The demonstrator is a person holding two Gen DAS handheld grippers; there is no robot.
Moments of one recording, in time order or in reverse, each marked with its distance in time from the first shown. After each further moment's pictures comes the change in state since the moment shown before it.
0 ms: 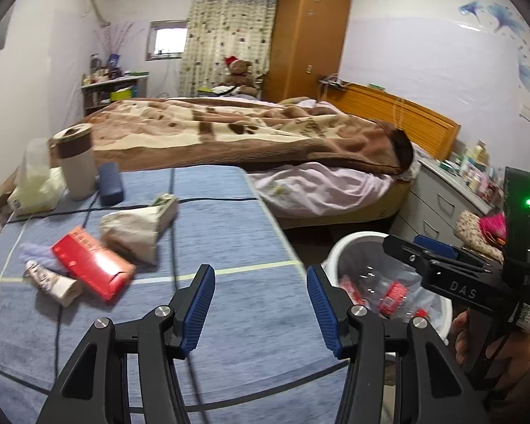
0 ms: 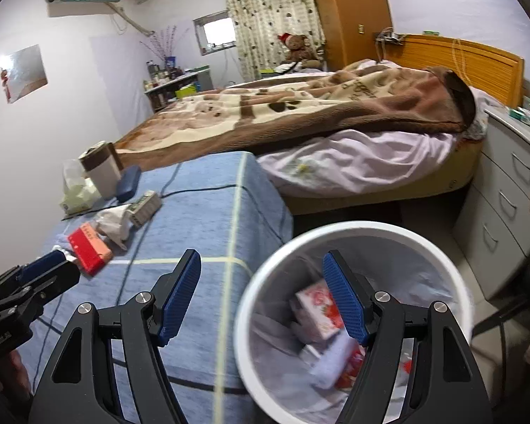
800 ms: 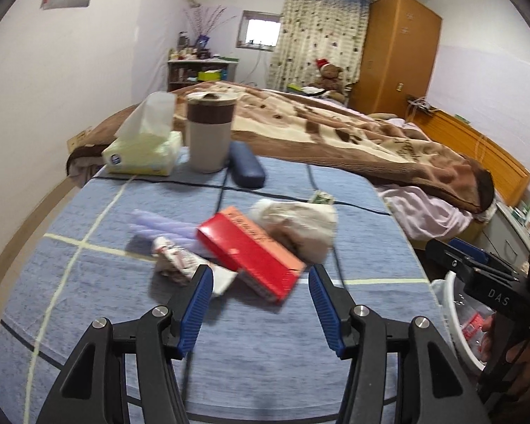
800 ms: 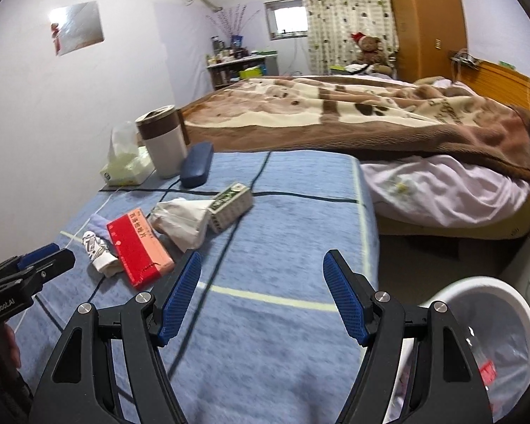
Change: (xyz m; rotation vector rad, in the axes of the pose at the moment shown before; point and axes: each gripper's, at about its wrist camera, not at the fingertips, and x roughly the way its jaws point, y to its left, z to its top) left arm -0.015 0.160 -0.012 -0.217 0.002 0.257; right arm 0.061 0.101 0.015 -0.193 0.042 0.163
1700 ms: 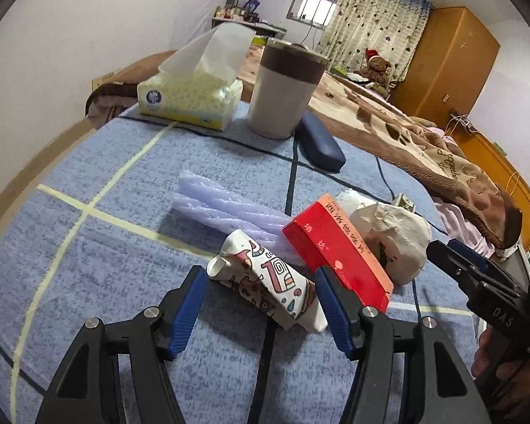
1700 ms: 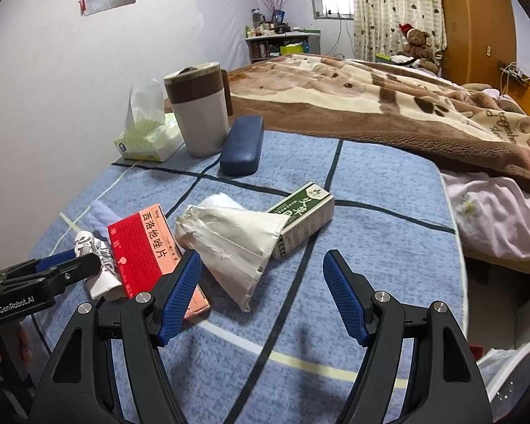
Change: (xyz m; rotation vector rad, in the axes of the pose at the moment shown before) left arm 0.077 0.078 0.006 -0.200 0.131 0.034; right arm 0.076 0.051 0.017 -0.107 0.105 0.090
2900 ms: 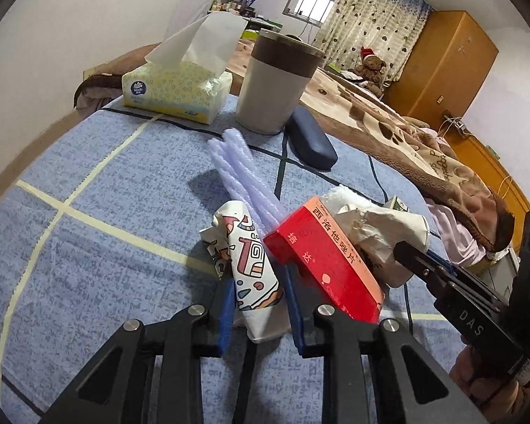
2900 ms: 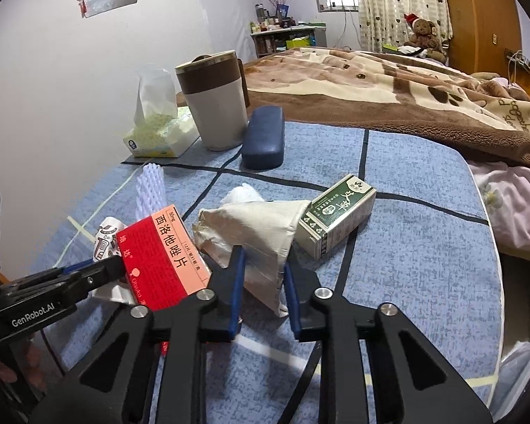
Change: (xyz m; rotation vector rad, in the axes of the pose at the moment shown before) left arm 0.012 -0.005 0.003 -0.019 0.014 -0.051; right arm 0.013 0.018 -0.003 0.031 0.009 0.058
